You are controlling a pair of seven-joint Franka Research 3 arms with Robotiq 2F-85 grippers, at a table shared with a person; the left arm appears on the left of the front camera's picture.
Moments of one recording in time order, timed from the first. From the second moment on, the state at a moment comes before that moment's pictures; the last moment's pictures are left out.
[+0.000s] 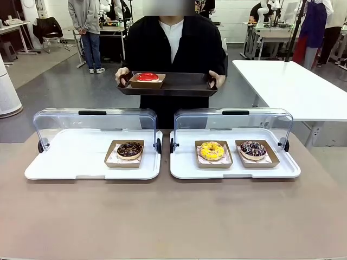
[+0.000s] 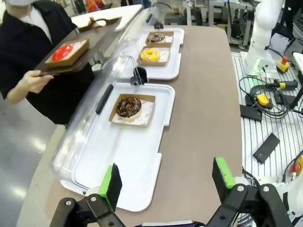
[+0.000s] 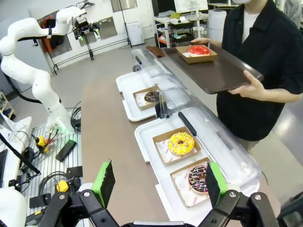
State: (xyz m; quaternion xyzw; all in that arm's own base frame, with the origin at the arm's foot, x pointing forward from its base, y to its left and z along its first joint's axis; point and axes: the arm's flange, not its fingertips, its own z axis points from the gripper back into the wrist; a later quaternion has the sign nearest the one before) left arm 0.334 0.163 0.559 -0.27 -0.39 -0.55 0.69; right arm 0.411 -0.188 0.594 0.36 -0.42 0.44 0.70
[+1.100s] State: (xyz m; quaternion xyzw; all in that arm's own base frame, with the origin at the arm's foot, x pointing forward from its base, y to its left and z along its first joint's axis) left arm 0.342 0.159 0.547 -0.28 -0.35 -0.56 0.70; right arm 0.411 -0.188 0.594 0.36 -0.42 0.44 0.70
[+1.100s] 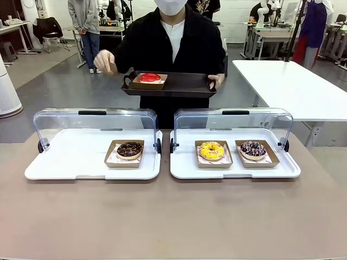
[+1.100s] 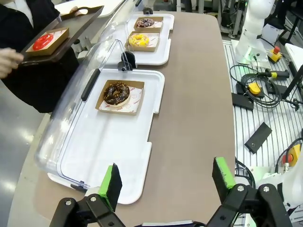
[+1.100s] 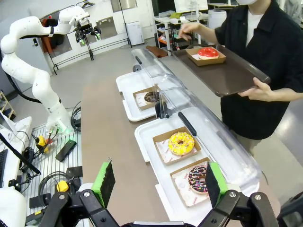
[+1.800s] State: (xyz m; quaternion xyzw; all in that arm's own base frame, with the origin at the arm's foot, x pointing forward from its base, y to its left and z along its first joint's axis) left arm 0.342 0.159 0.546 -0.28 -0.35 -0.56 0.70; right arm 0.411 -0.188 0.594 0.36 -0.42 0.44 0.70
